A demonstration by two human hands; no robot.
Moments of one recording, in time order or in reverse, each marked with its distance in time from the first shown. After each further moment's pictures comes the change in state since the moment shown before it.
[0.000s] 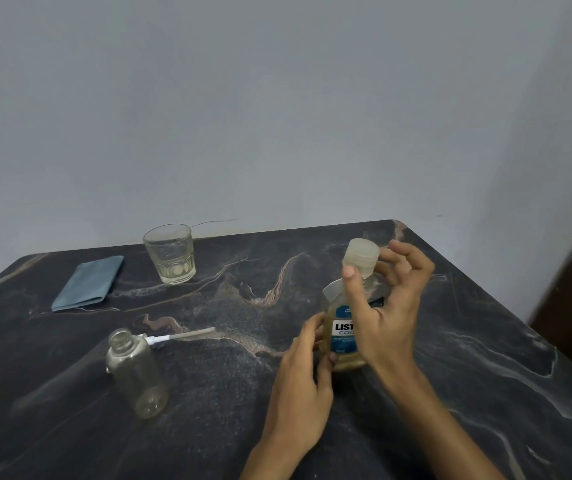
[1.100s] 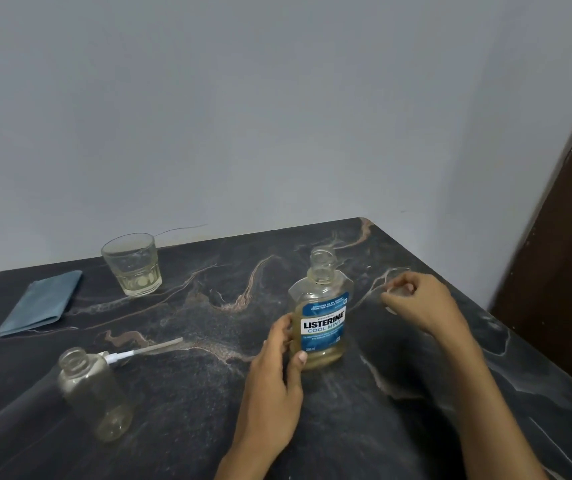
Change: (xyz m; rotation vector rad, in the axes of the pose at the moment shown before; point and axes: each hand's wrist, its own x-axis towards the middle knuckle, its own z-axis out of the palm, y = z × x) left_hand 0.001 0.004 -0.004 -0.007 -0.015 0.037; right_hand 0.042 0.041 -0.095 -0.680 -0.394 0.782
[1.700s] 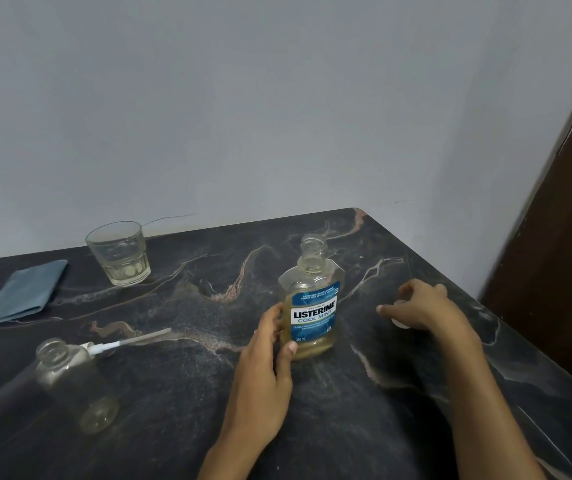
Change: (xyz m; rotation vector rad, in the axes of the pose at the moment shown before) left_hand 0.000 -0.001 0.001 0.021 -0.009 -0.015; right_hand 0.008 0.017 -0.003 -0.345 -0.200 0.321
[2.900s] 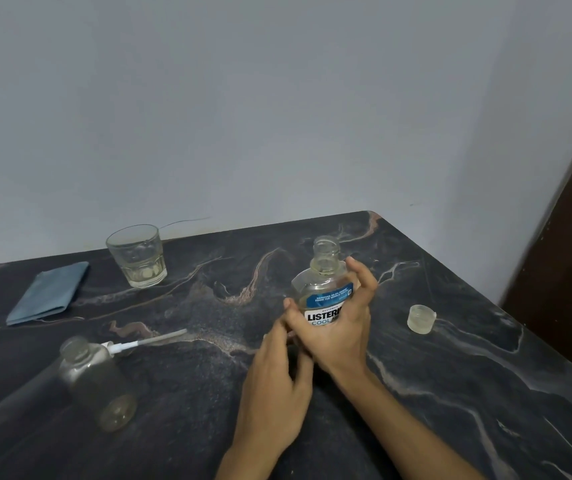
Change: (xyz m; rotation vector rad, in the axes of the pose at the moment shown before) left_hand -0.004 0.004 0.000 0.110 0.059 0.045; right_hand -0.050 -0.073 0.111 0.883 0.645 -0.992
